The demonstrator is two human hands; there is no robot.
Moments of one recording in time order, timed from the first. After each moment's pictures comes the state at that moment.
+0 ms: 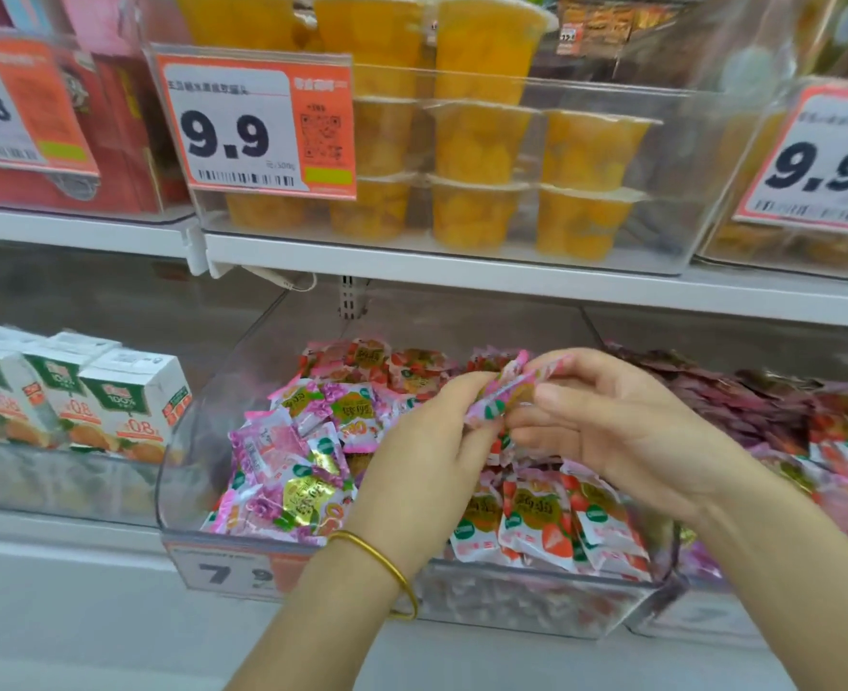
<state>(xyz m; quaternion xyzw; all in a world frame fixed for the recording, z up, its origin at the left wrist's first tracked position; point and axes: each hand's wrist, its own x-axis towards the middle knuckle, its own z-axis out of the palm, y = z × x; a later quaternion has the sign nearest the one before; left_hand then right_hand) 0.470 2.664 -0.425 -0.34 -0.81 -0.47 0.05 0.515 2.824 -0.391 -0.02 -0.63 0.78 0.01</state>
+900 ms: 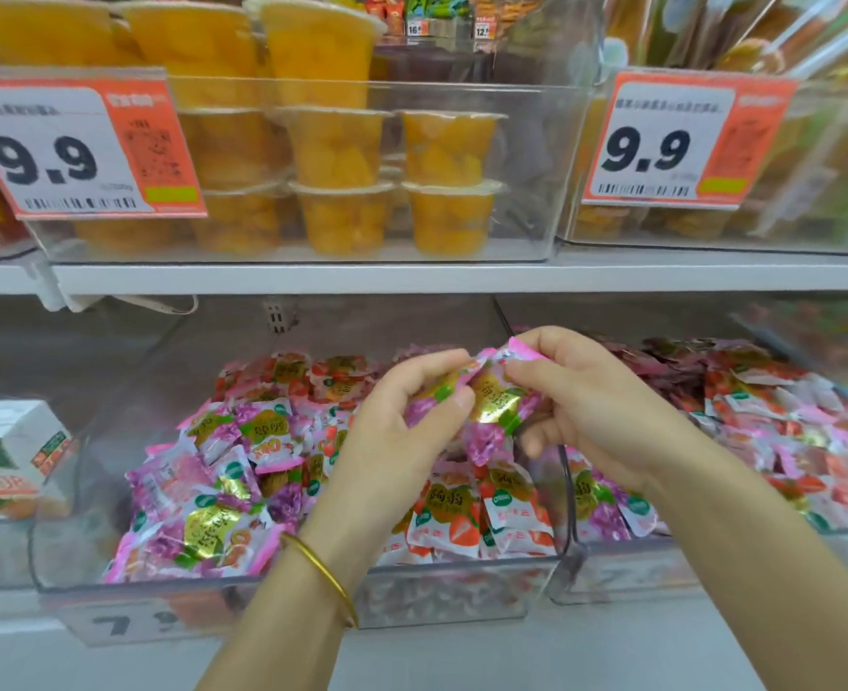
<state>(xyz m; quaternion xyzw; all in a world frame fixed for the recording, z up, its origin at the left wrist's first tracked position) 0.481 2.705 -0.417 -0.30 -0.68 -0.66 -0.09 0.531 2.862 -0.388 -0.10 -0.76 0.64 0.09</state>
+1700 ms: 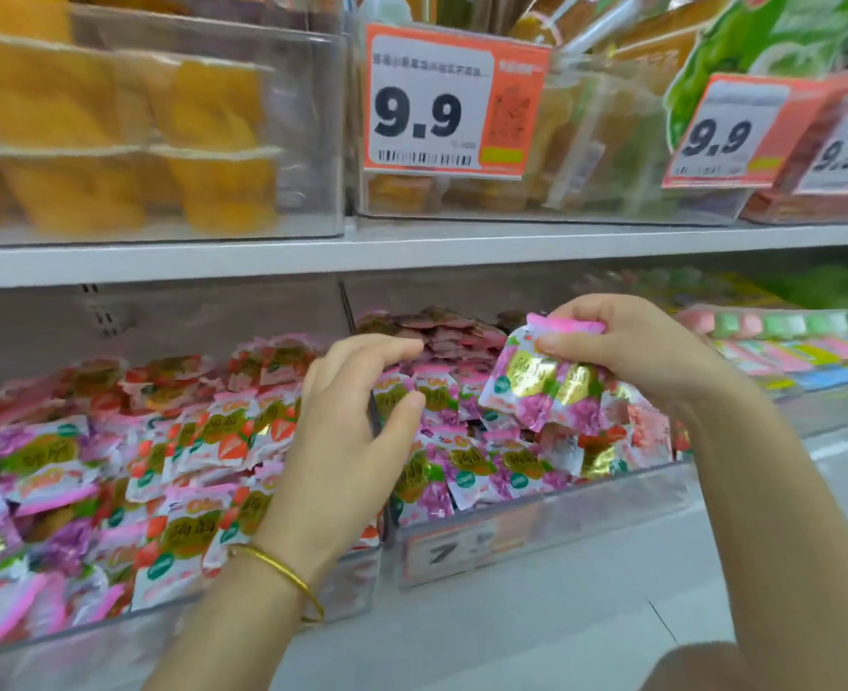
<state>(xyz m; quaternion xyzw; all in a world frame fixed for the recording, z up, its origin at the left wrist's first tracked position) 0.511 2.787 -0.430 -0.43 -0.74 -0.51 0.09 0.613 3.001 -0.375 -0.21 -0.86 0.43 0.18</state>
